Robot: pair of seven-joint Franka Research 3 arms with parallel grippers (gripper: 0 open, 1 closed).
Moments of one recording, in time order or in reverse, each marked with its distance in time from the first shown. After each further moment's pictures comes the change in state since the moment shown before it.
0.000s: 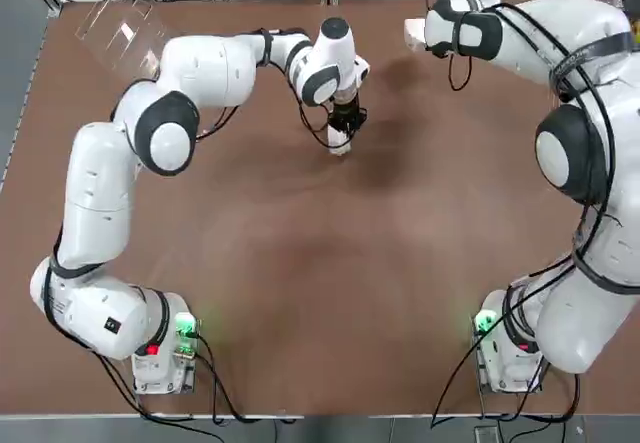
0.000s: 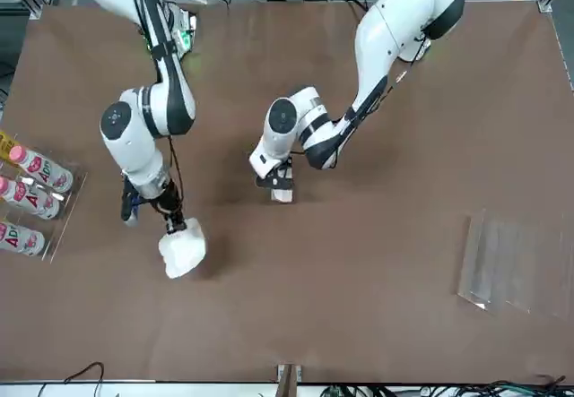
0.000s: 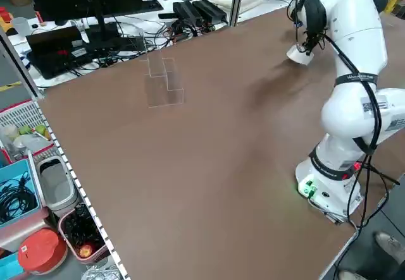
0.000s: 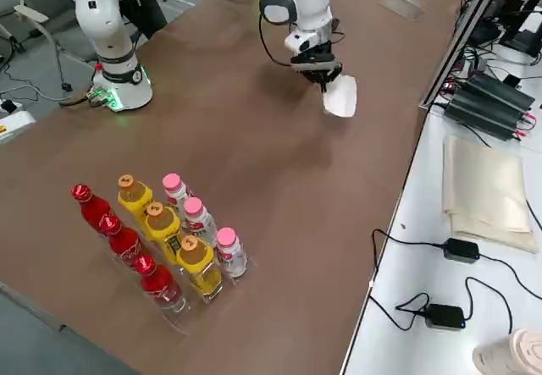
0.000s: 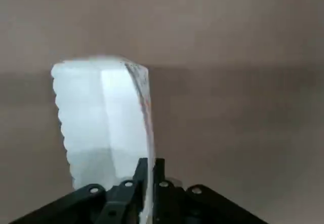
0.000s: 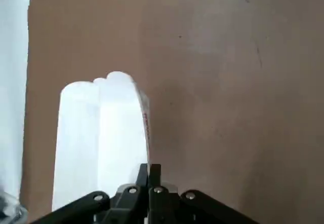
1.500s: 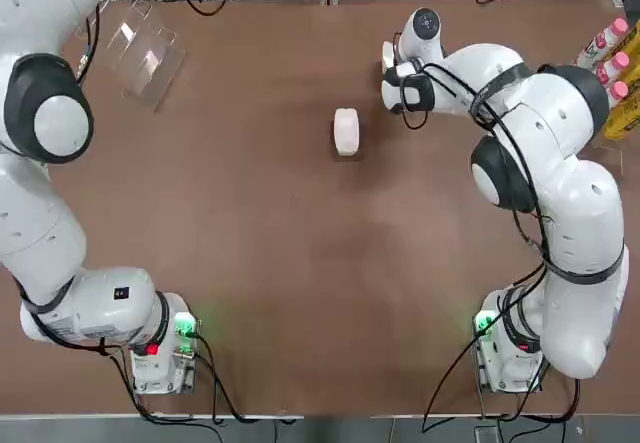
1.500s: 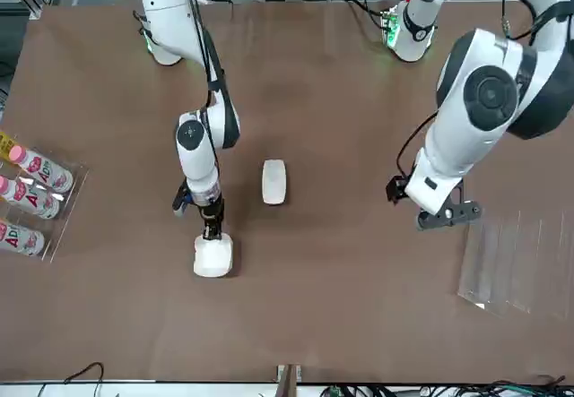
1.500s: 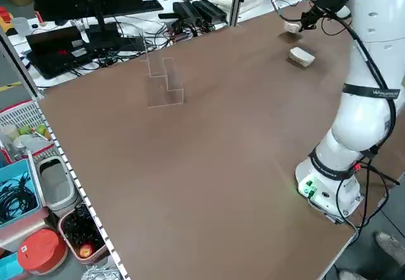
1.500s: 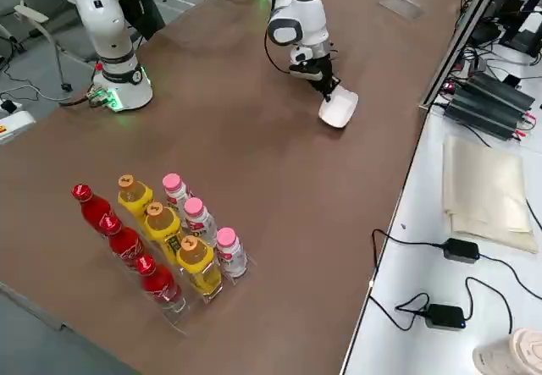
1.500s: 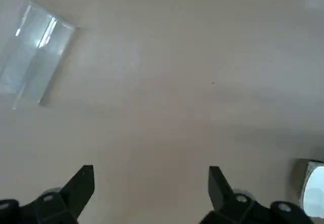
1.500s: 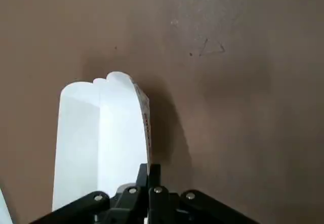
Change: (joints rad) left arm 0.533 -0.511 0.007 0.037 -0.071 -0.591 0.417; right arm 0.155 0.273 0.017 0.066 0.001 0.191 0.583
